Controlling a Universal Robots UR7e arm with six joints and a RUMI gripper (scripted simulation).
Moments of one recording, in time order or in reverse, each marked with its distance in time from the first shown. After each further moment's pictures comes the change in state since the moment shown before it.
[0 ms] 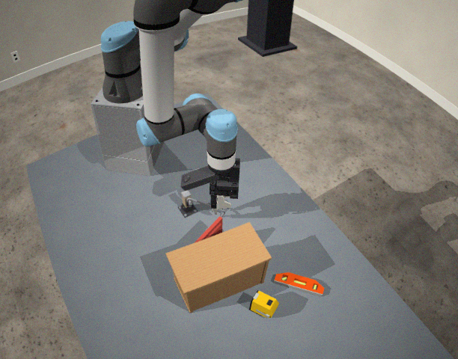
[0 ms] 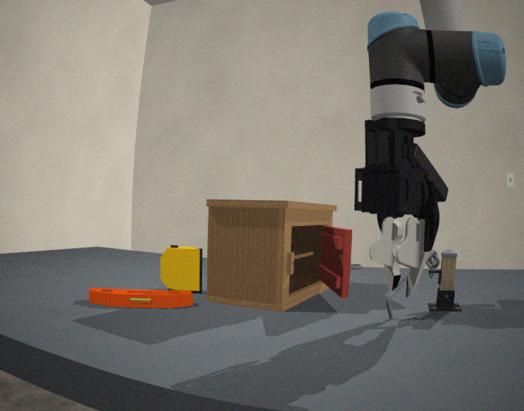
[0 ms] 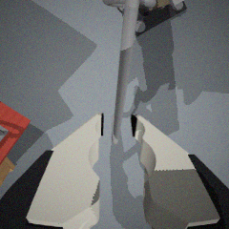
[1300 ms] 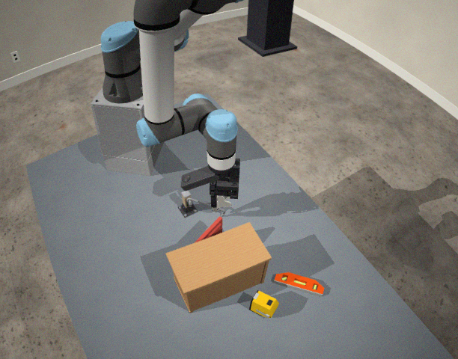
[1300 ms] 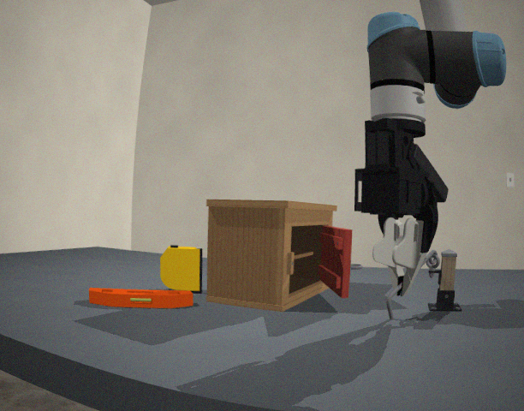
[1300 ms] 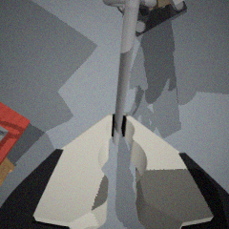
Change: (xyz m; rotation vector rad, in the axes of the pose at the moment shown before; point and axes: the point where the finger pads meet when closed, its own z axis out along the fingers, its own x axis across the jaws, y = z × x) arm 0.000 0.000 0.001 0.000 0.000 0.000
